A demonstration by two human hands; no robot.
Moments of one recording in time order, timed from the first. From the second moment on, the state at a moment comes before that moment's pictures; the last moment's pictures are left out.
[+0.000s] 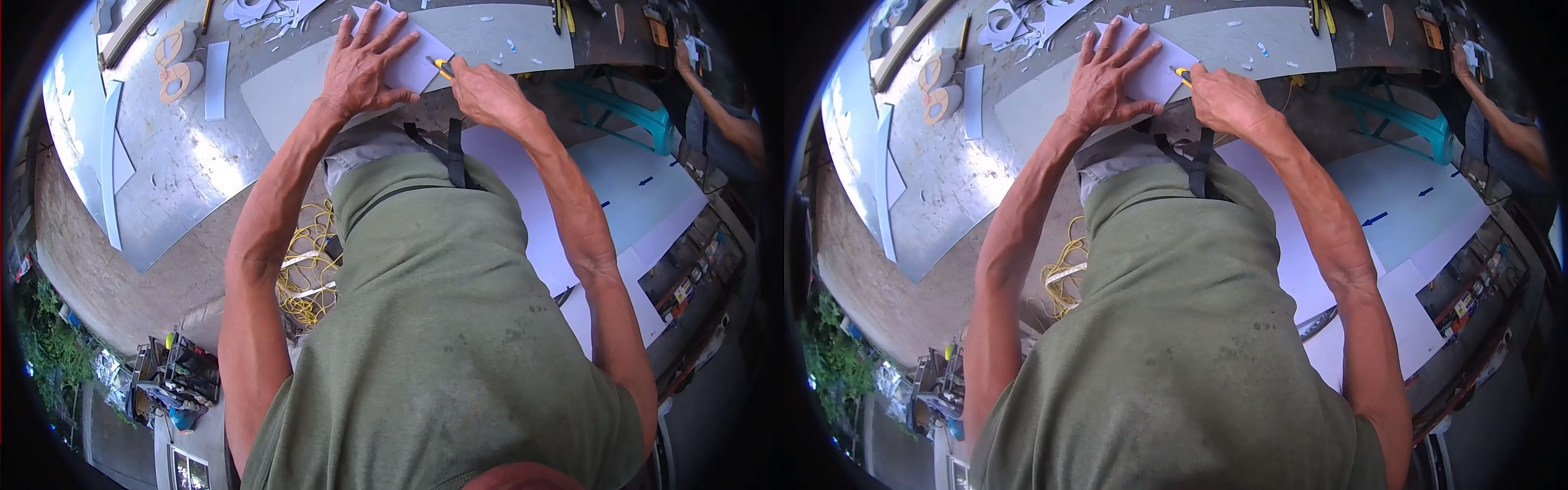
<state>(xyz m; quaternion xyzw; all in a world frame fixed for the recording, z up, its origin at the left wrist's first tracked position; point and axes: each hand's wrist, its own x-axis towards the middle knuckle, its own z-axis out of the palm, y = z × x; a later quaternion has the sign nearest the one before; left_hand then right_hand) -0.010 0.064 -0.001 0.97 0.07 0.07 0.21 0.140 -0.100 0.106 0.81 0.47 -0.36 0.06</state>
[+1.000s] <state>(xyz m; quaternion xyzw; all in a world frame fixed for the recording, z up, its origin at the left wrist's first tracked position) -0.011 0.029 0.011 0.96 0.16 0.09 0.21 0.159 -0.083 0.115 0.80 0.41 -0.41 0.12</state>
